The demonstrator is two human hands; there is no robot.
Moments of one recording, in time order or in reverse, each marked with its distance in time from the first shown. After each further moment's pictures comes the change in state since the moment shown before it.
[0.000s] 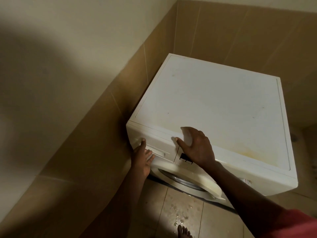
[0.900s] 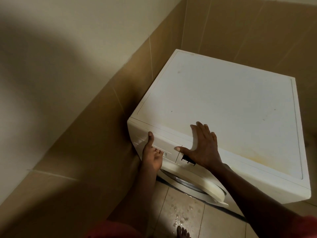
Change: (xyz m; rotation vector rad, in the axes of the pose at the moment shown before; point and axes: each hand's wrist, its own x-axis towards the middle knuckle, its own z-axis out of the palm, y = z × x) left_hand 0.027 -0.023 0.030 -0.338 -0.086 -0.006; right_hand 0.006 0.028 0.006 -0.105 -0.195 0.062
